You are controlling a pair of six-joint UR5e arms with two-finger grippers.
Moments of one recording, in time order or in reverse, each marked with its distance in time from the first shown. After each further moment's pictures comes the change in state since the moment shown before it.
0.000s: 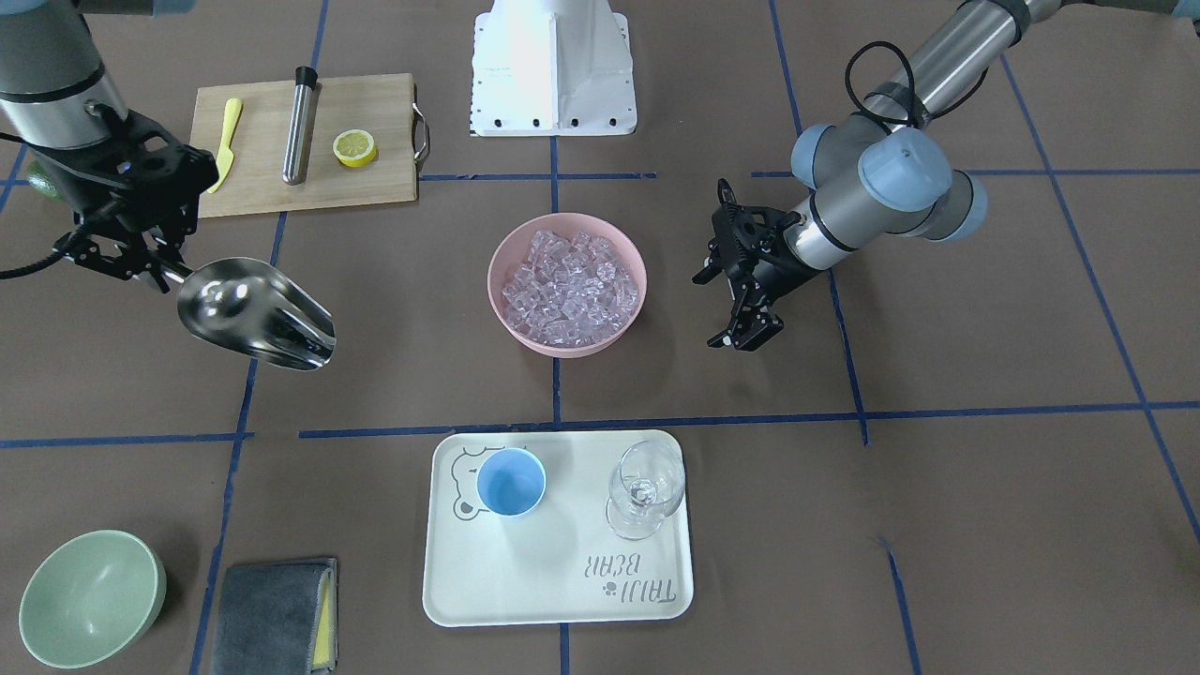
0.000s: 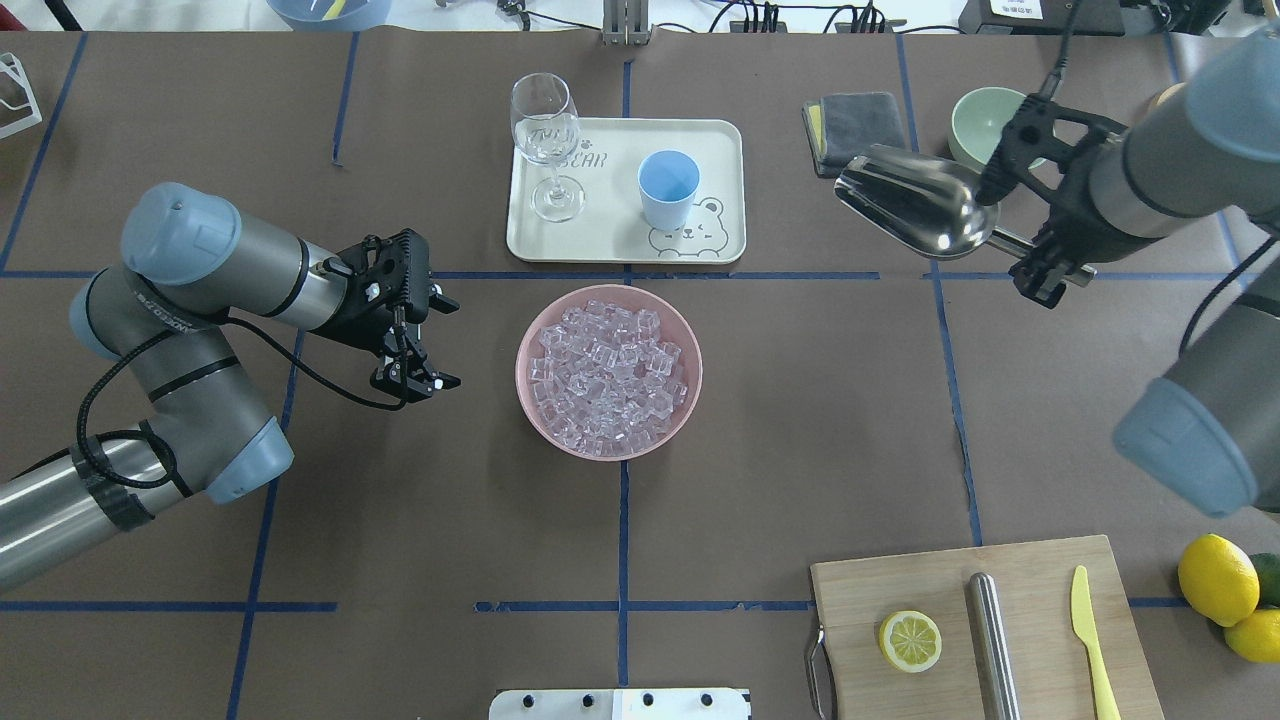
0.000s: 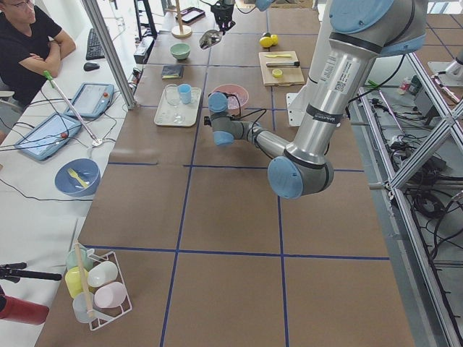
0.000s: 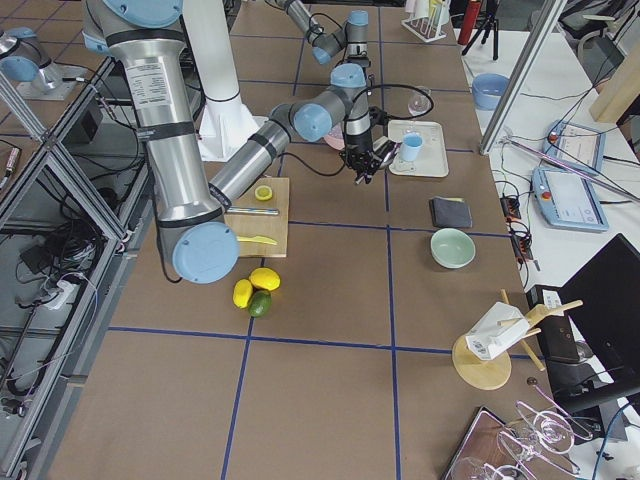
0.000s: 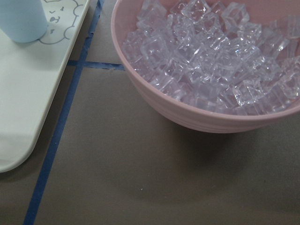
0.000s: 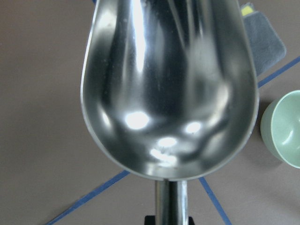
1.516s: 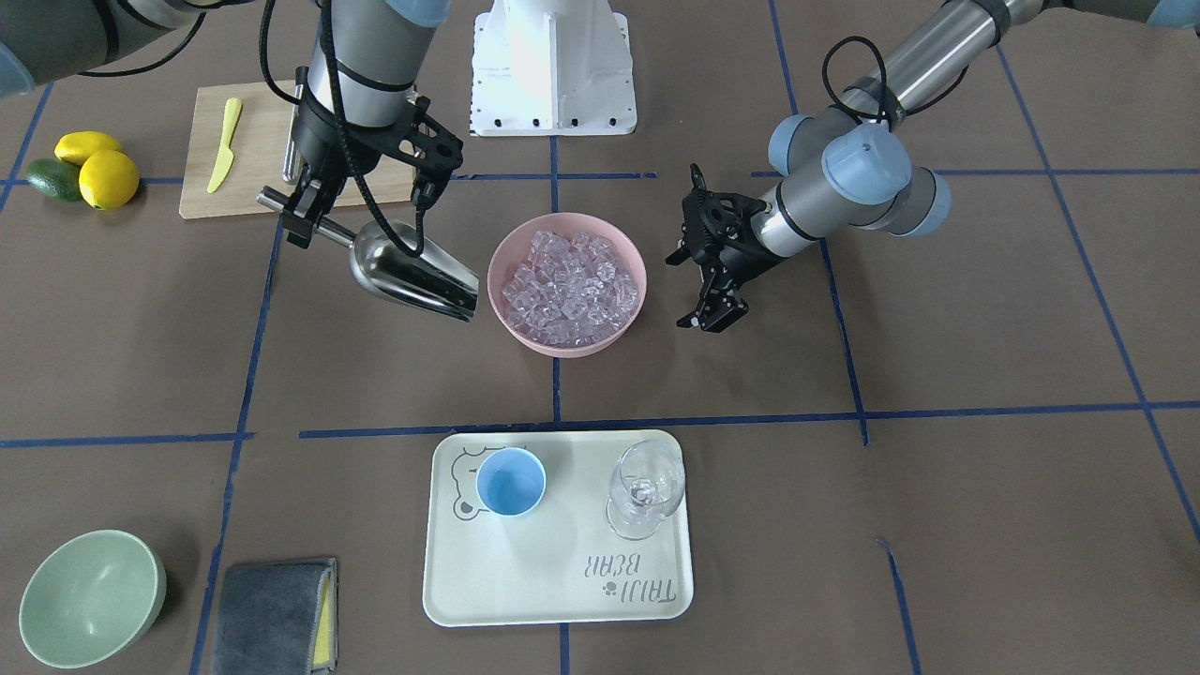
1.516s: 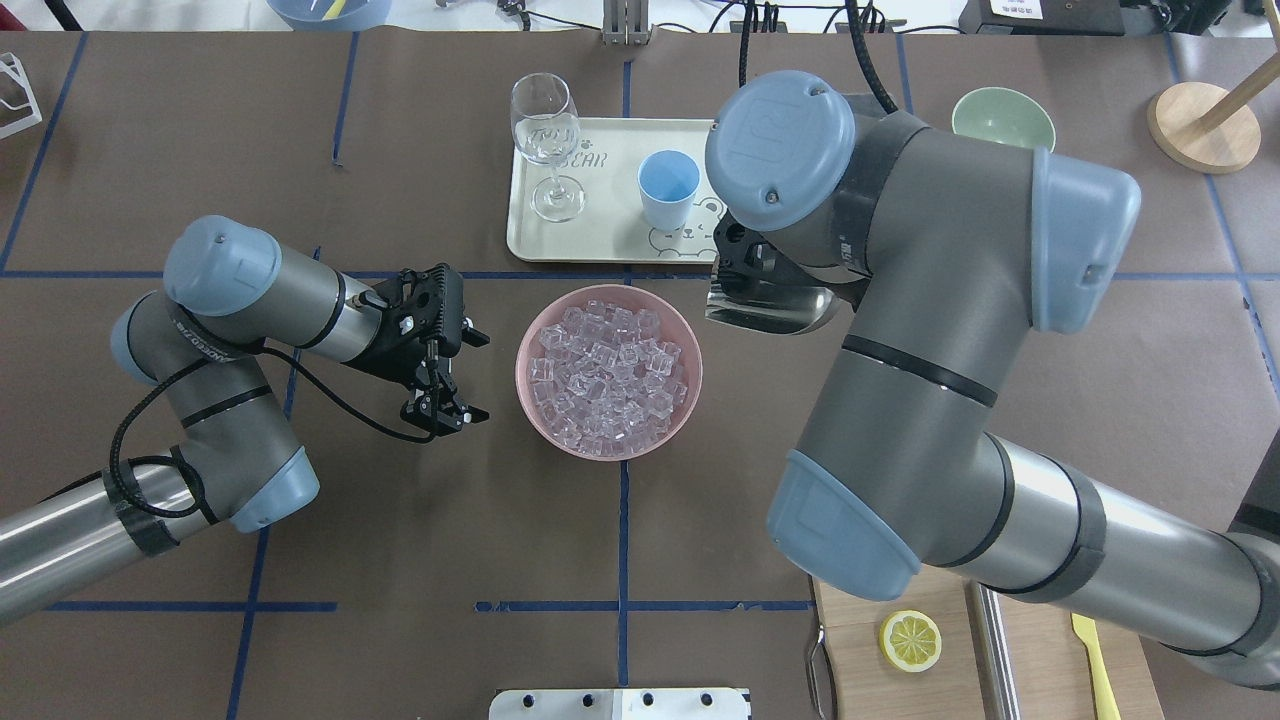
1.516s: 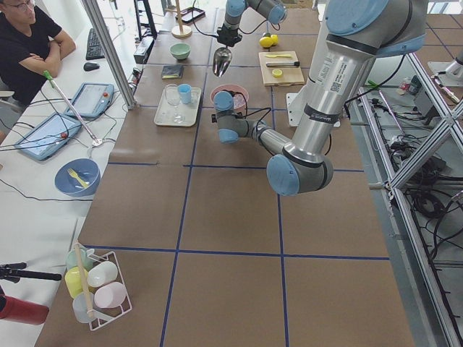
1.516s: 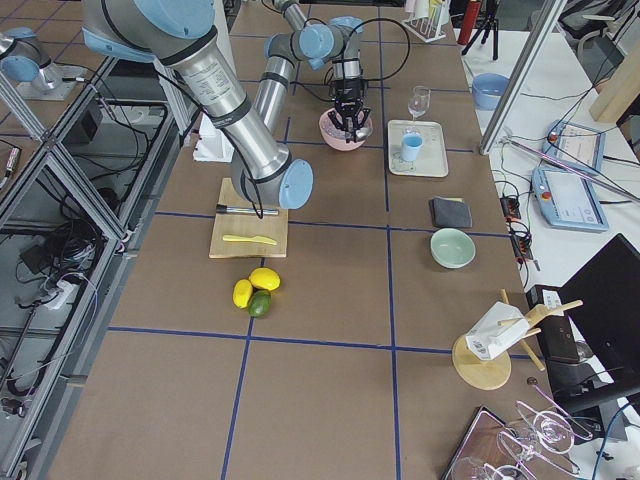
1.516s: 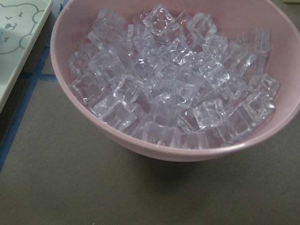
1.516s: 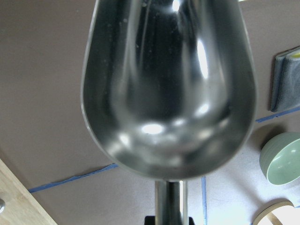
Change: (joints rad) left arm 0.061 -0.020 0.004 -0.008 0.000 -0.032; right arm -0.264 0.477 -0.181 -0.605 -0.297 -0.152
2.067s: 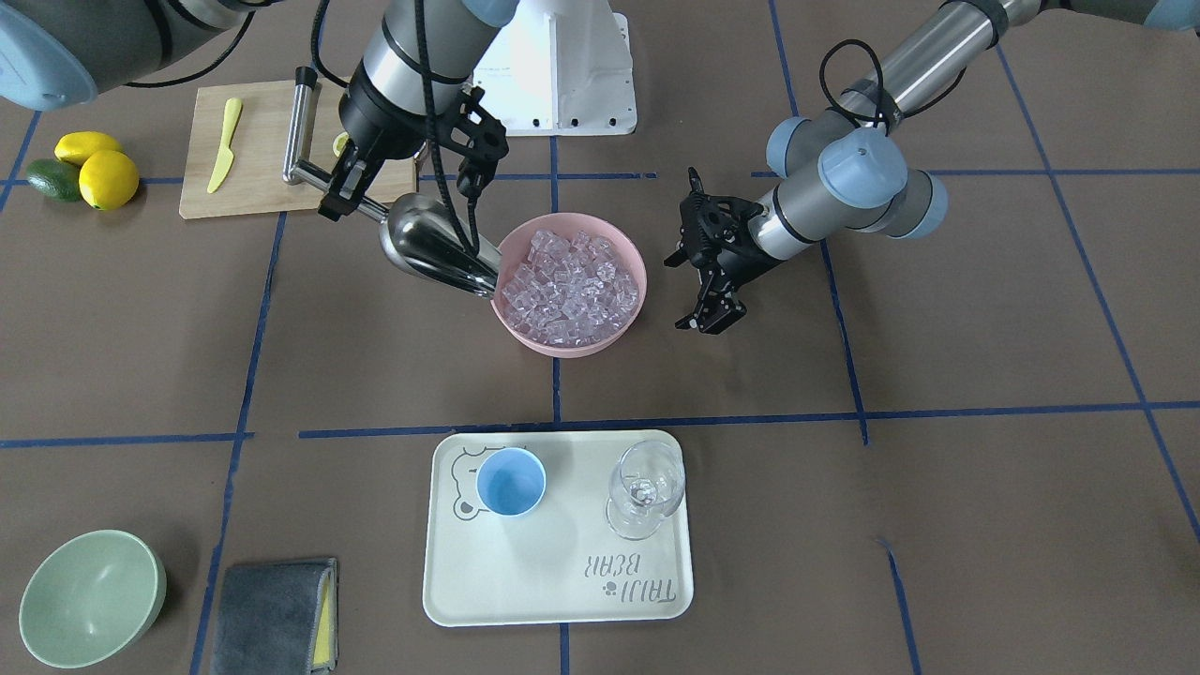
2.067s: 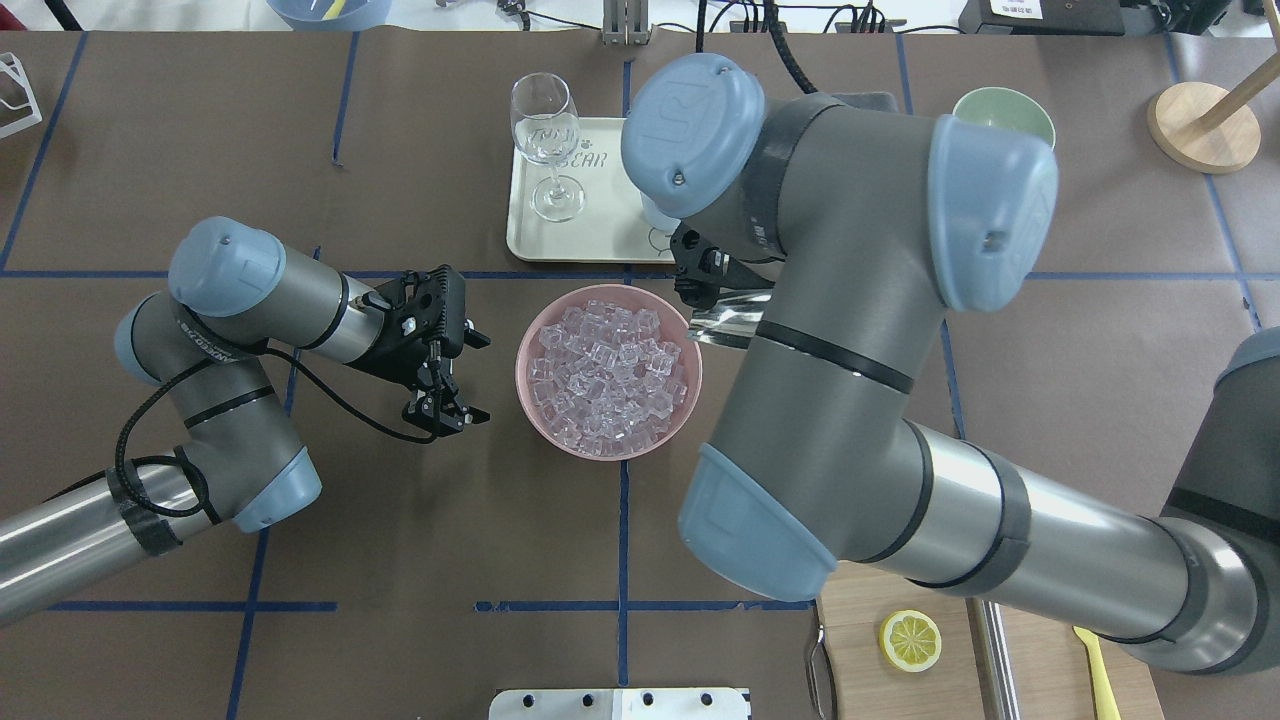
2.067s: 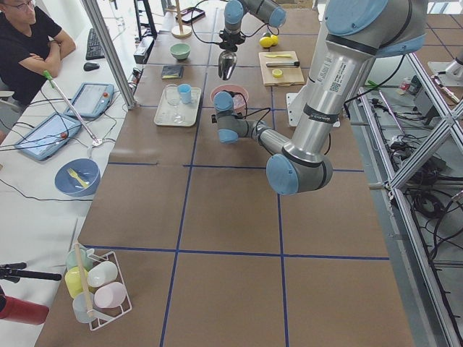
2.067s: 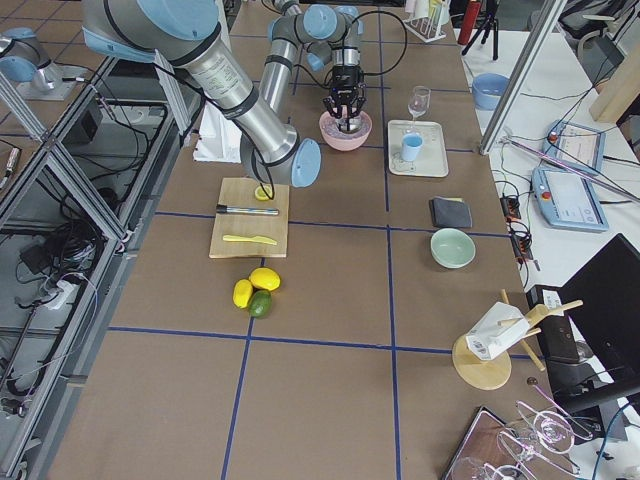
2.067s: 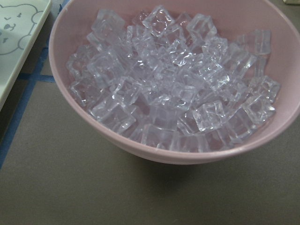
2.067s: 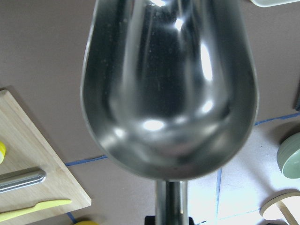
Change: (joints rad) left arm 0.004 -0.009 0.013 -0.001 0.000 0.000; right arm -0.041 0.155 -0.142 -0.161 0.011 -0.045
